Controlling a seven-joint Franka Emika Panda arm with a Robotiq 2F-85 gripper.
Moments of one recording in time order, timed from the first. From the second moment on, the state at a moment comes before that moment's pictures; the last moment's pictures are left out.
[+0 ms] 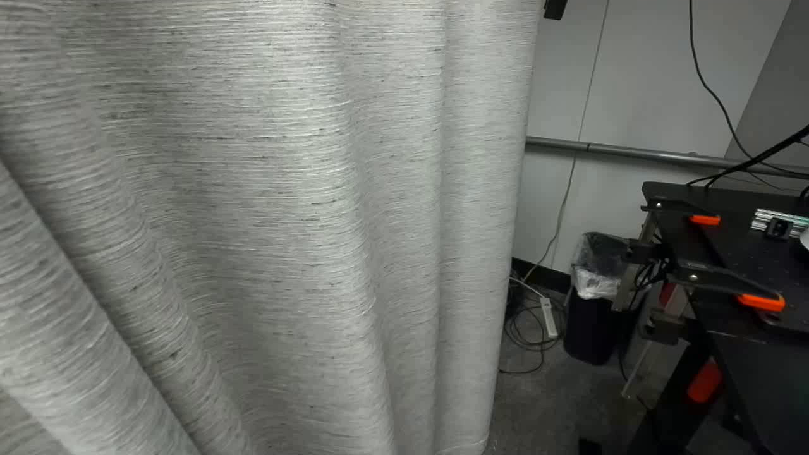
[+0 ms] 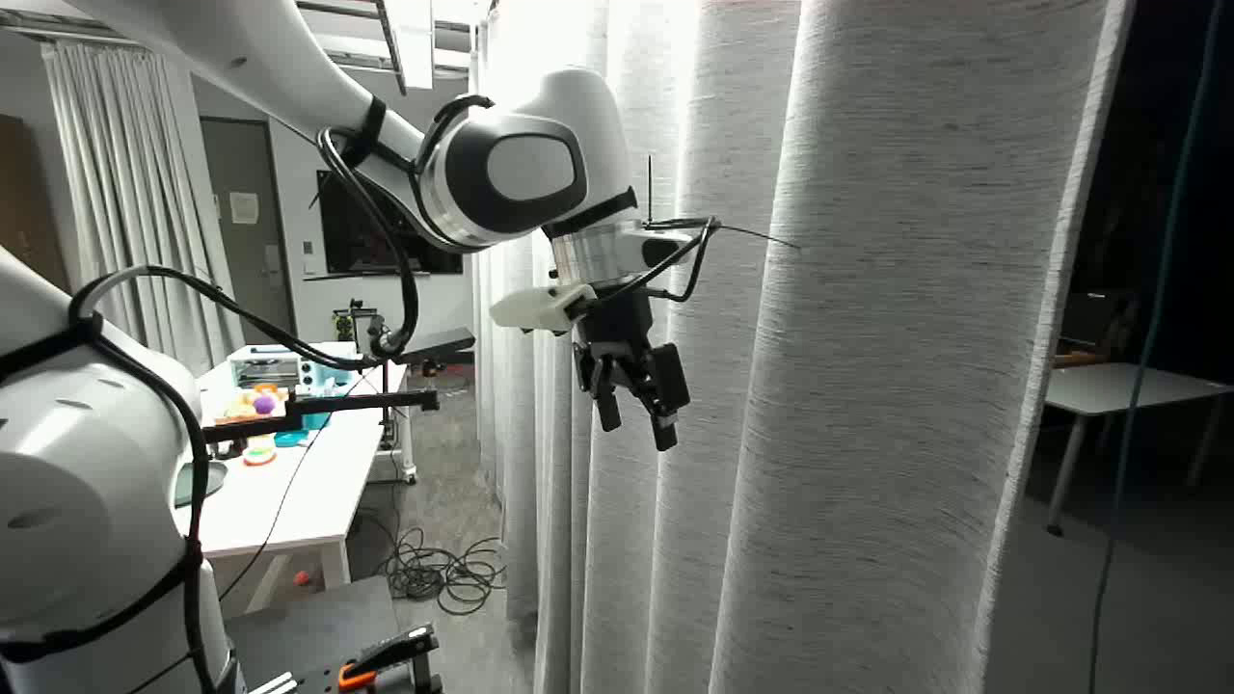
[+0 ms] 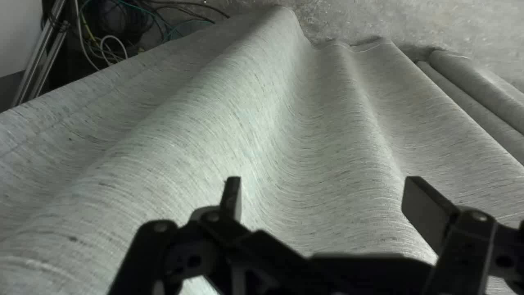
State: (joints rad) arm -0.06 -0.53 0.01 -2.64 -0.17 2.31 -0.05
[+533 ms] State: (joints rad) arm -0.06 -0.53 0.01 -2.64 -0.17 2.31 -0.05
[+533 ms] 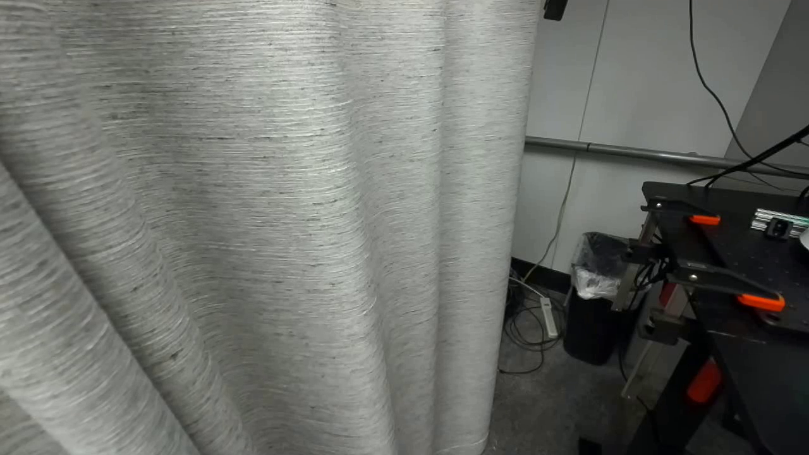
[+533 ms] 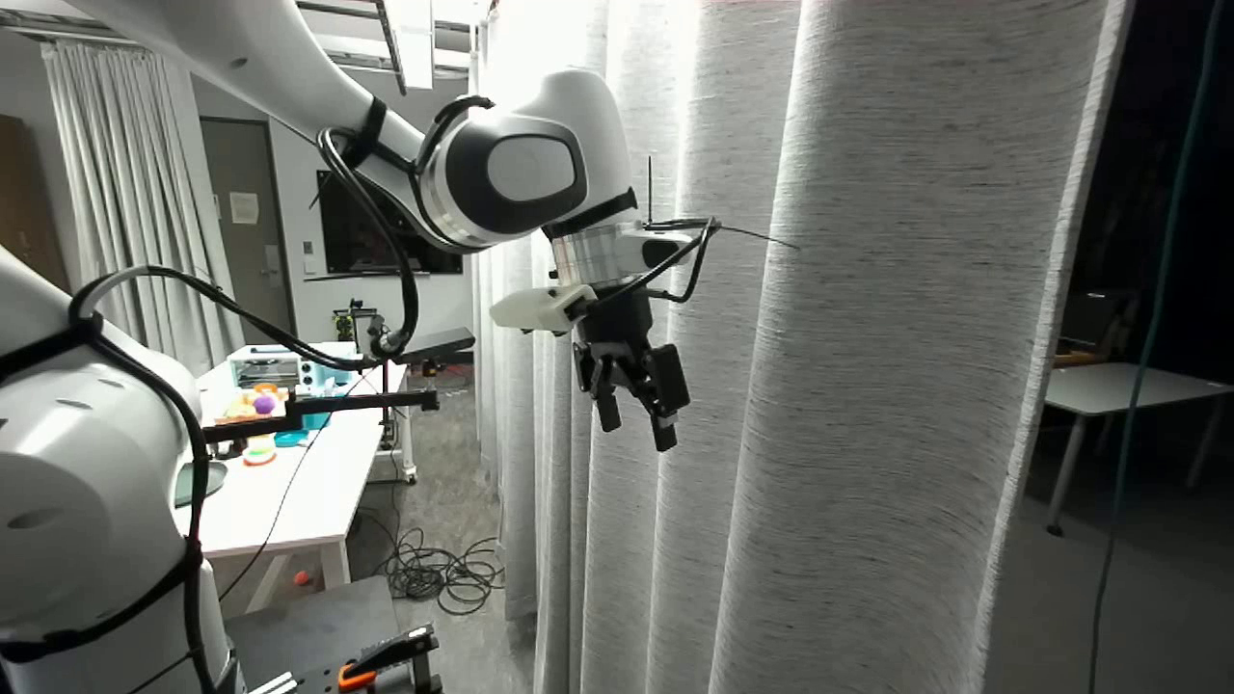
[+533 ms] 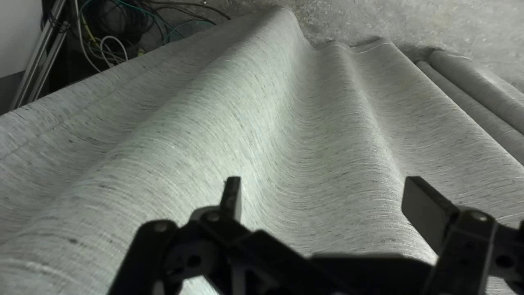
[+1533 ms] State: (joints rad) arm -0.06 -0.51 0.01 -2.64 -0.17 2.34 0.01
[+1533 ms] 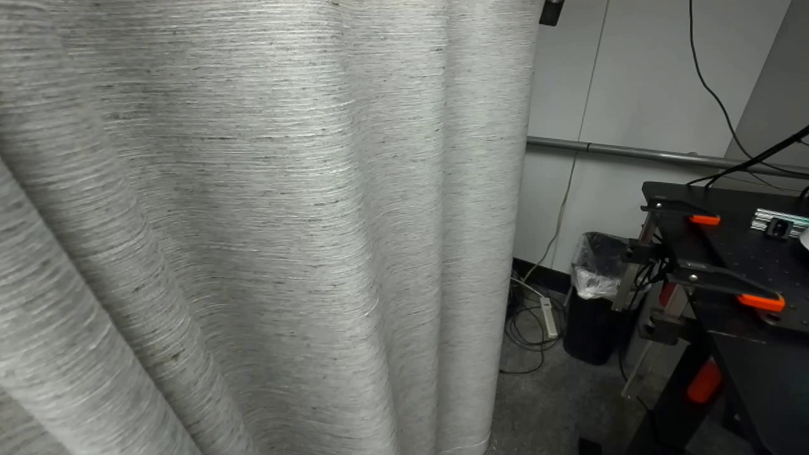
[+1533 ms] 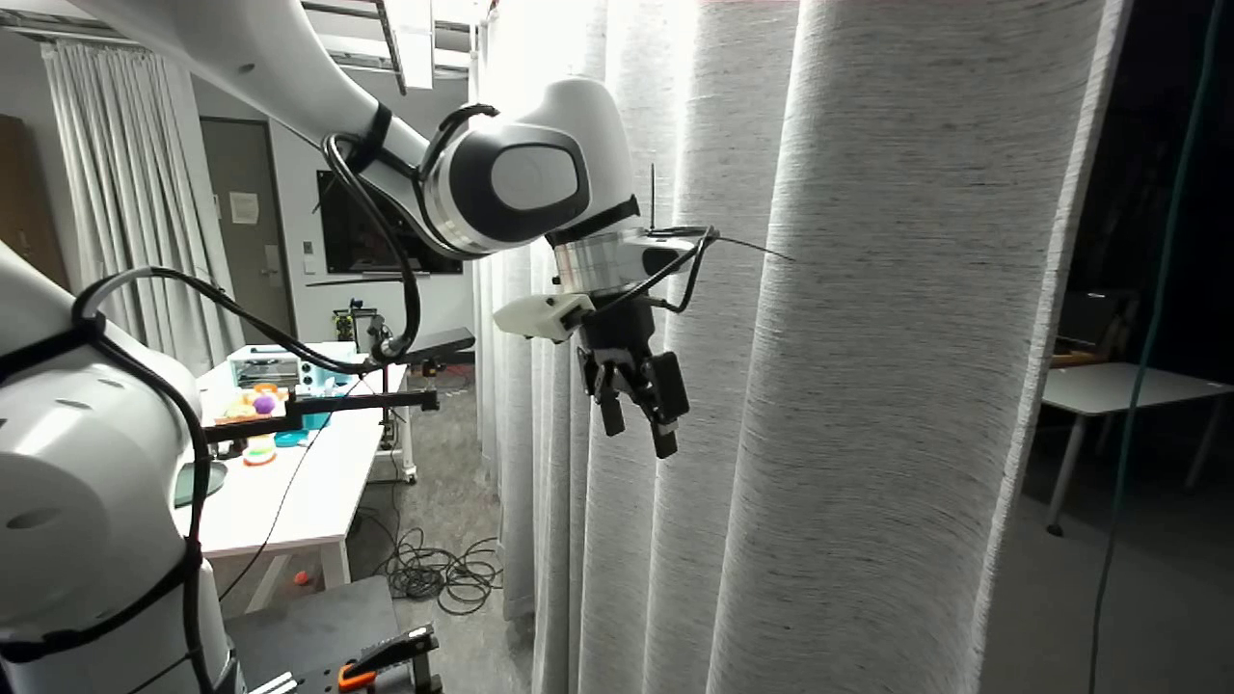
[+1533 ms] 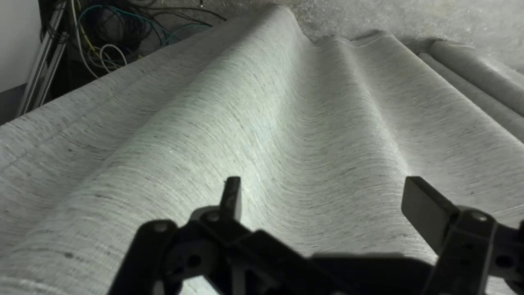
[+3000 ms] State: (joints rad) arm -0.55 -0.59 0.27 -2.72 -0.63 2.72 0.80
